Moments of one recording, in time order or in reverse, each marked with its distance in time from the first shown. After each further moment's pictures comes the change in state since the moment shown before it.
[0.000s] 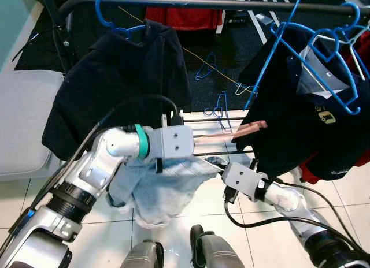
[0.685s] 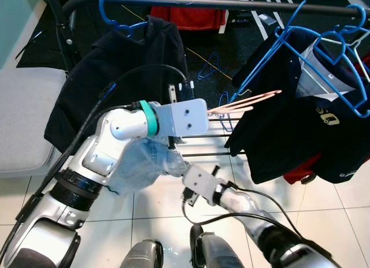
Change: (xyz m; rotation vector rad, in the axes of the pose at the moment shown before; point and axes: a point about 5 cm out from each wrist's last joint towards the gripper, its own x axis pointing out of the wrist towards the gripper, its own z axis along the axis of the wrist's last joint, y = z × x) left arm -0.007 0.040 0.022 0.147 0.029 0.257; right arm 0.028 0.046 0.001 0.186 -0.027 0.043
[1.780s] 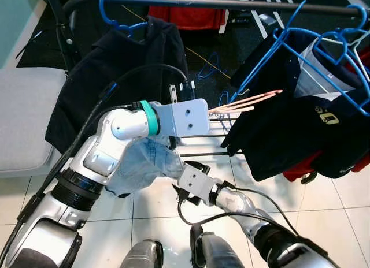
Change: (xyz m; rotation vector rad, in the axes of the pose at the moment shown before) left arm 0.006 0.010 0.031 0.030 -0.107 0.046; right arm 0.046 0.021 0.026 -0.060 0.008 -0.007
